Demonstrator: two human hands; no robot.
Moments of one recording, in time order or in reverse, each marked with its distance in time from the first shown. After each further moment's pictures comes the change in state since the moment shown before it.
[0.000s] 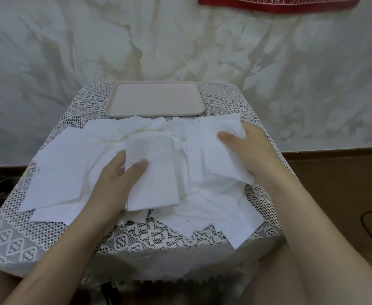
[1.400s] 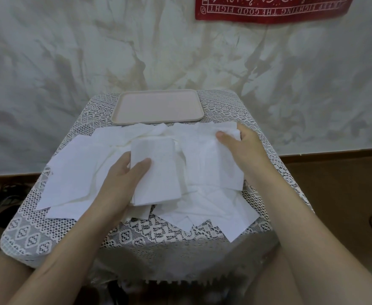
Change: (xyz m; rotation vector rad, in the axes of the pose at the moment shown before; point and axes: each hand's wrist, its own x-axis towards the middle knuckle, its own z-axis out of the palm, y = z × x) left_hand 0.002 0.006 0.003 0.039 0.037 0.013; right_hand -0.008 0.000 0.002 0.122 0.024 -0.071
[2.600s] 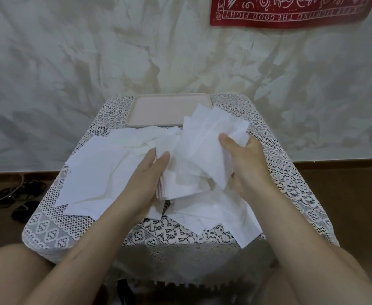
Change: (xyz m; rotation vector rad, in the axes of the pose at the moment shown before) left_hand 0.004 0.009 0.021 -0.160 -0.081 -0.082; right_hand -0.023 -0.019 0.045 0.441 0.122 0.203
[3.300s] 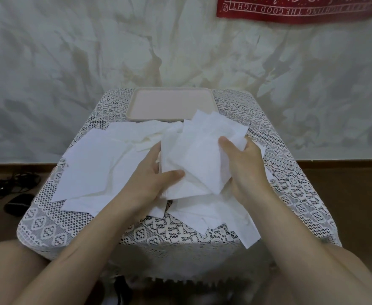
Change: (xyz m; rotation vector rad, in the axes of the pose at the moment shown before) left_hand 0.004 -0.010 -0.015 0.040 -0.193 0.077; right_hand -0.001 0.016 0.006 -0.101 0.023 -0.009
